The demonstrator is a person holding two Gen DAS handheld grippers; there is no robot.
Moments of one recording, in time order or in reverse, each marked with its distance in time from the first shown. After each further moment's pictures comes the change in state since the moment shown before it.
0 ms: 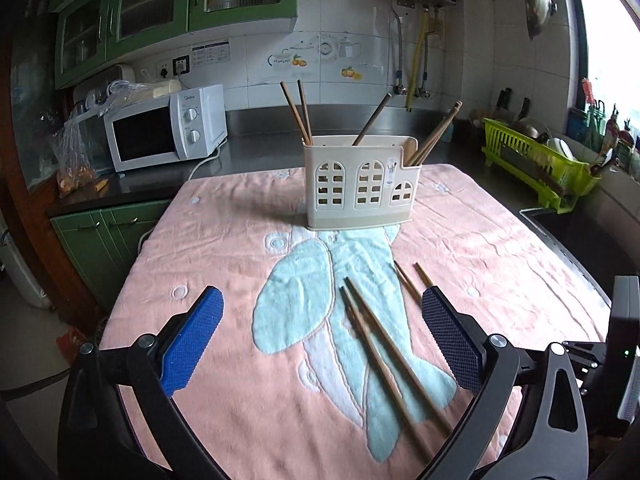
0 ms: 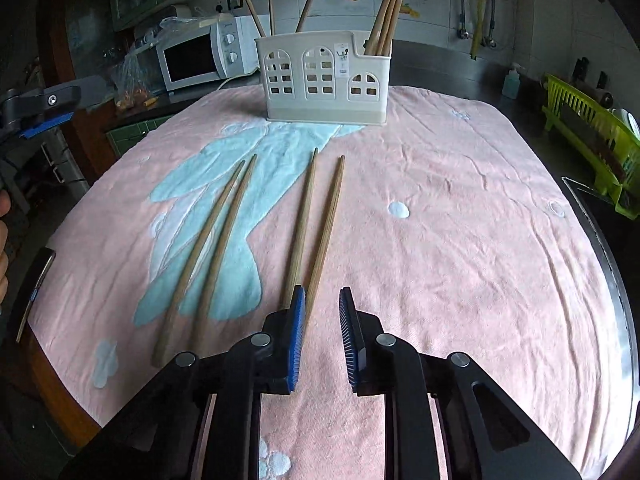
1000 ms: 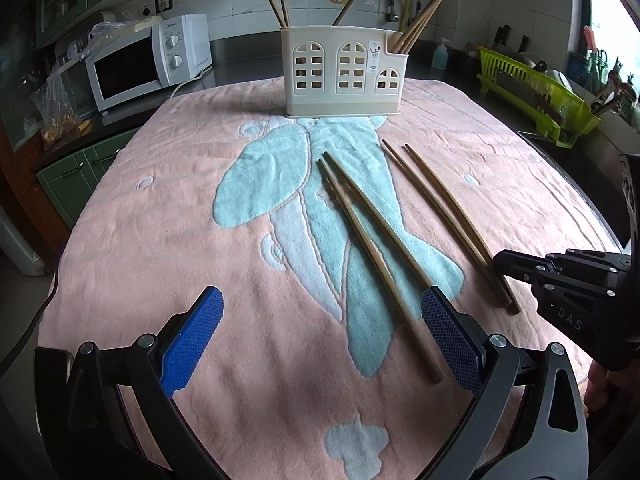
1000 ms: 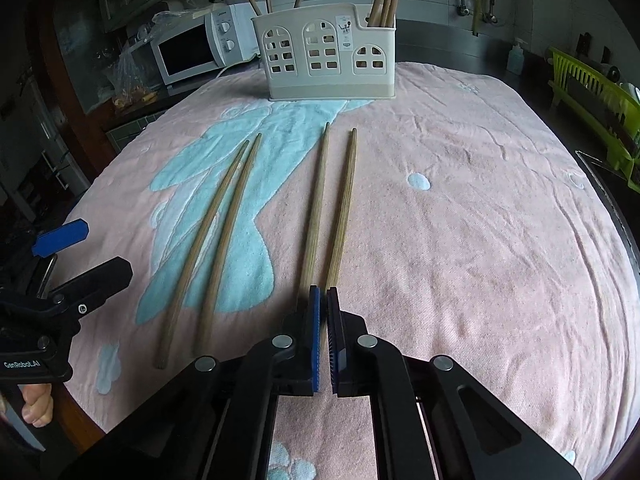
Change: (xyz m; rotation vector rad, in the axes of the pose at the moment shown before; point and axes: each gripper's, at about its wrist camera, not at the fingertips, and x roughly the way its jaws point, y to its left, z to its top) left arm 0.029 -0.019 -0.084 0.009 0.233 -0.018; right arm 0.016 0.005 -0.001 0.025 0.042 0.019
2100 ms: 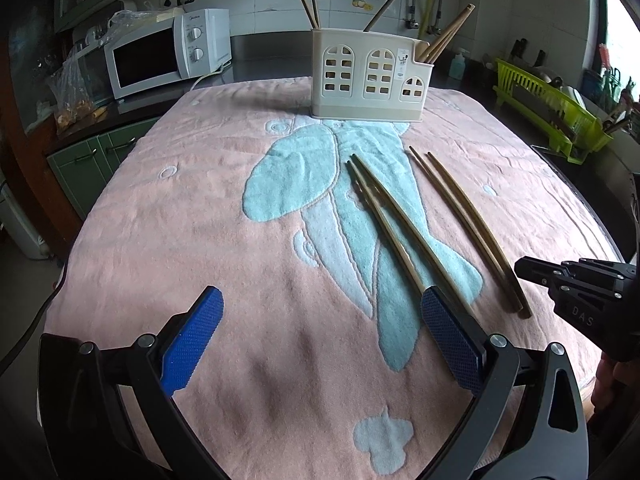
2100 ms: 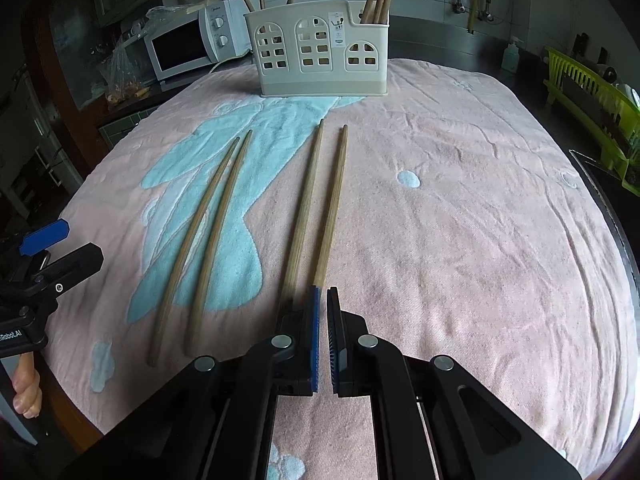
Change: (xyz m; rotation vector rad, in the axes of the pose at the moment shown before) left arm -0.004 0.021 0.001 -0.054 -0.003 0.014; right arm -0.001 -0.010 -0.001 0.013 0.018 -0.013
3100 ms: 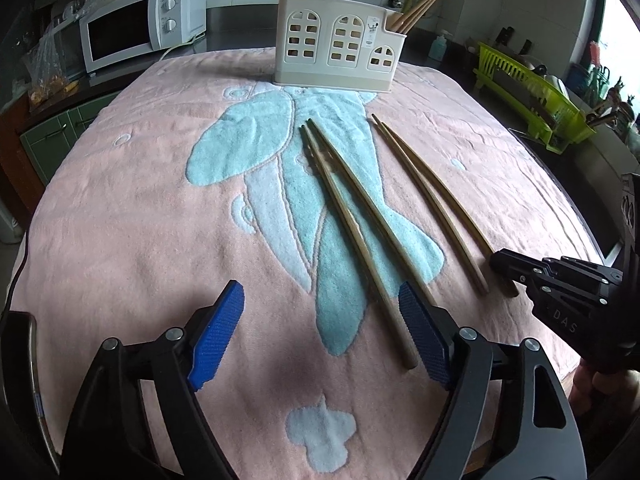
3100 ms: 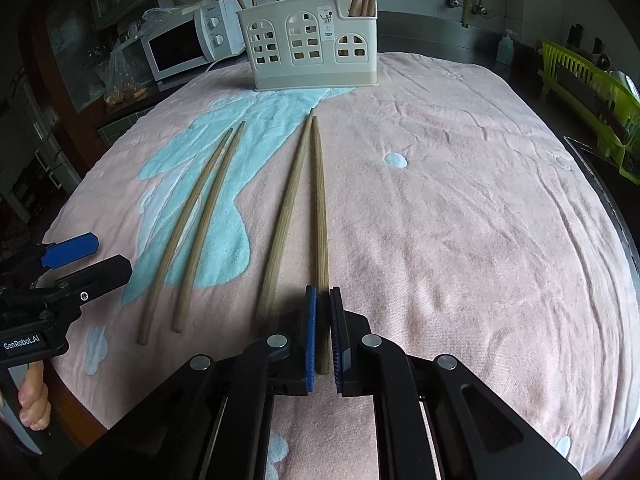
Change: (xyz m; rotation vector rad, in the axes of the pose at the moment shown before) left arm 0.018 -0.029 -0.012 -0.026 0.097 -0.109; right arm -0.004 -0.012 -0.014 0.019 0.001 -0.009
